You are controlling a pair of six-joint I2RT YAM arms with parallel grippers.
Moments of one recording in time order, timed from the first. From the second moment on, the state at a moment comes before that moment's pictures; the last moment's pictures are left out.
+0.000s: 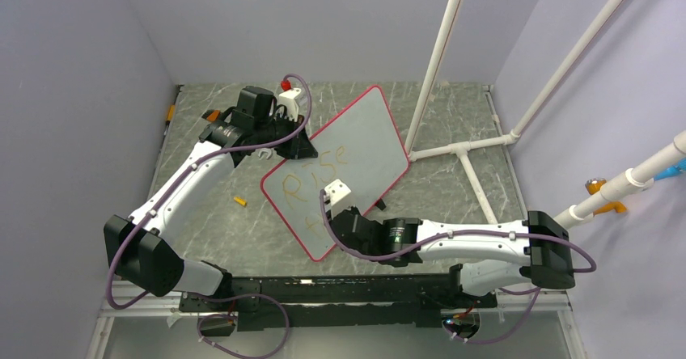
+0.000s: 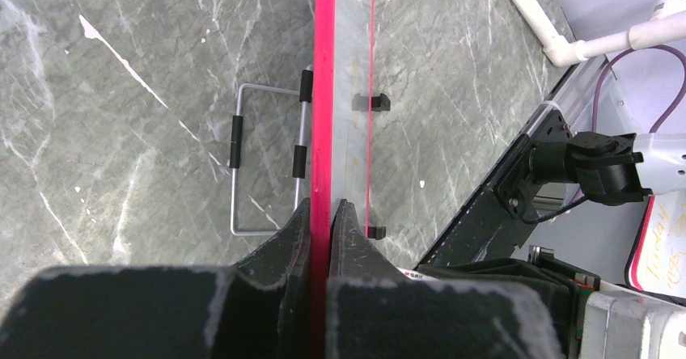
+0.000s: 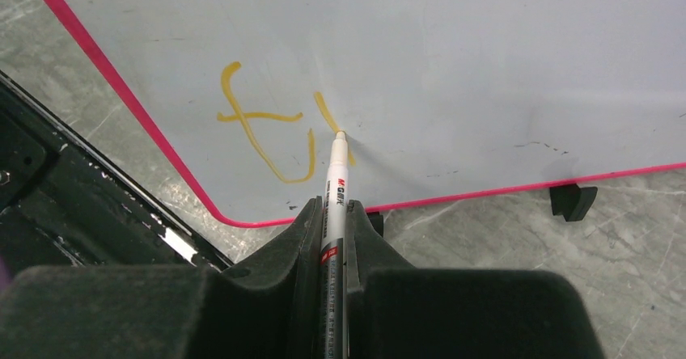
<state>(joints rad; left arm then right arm) -0.43 1.39 1.33 -0.62 0.50 -0.18 1.36 1.28 0.86 -0.30 0.54 0.45</state>
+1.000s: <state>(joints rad) -0.43 1.39 1.33 -0.62 0.50 -0.18 1.33 1.25 0.92 -0.30 0.60 0.39</state>
